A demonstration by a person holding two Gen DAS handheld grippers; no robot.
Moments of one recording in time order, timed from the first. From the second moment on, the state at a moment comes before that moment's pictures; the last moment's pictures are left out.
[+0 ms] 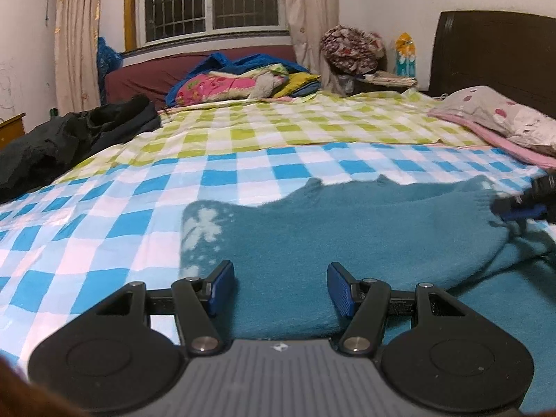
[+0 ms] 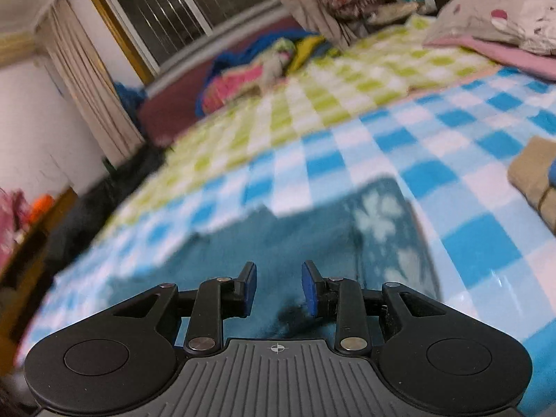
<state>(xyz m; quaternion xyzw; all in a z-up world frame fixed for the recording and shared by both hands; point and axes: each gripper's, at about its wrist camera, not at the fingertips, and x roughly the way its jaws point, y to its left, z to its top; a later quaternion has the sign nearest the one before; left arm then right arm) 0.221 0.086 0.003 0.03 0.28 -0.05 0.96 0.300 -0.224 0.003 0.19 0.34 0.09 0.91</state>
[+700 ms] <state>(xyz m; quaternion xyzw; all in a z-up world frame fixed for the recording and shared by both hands) 0.204 0.096 0.009 0.03 0.29 -0.01 0.96 0.273 -0.223 0.010 0.15 0.34 0.07 0.93</state>
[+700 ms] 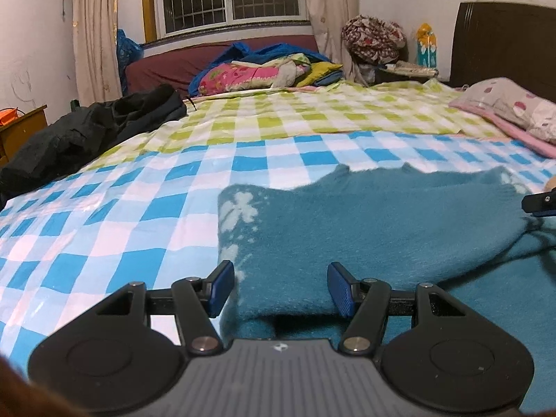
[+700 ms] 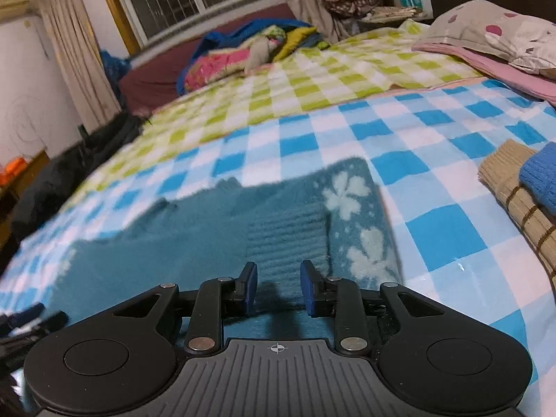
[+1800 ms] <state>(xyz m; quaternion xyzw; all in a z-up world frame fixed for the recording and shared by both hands) 0.105 0.116 0.008 0.01 0.33 -0.01 0.94 0.173 -0.211 0.024 0.12 0.38 0.13 0.91</state>
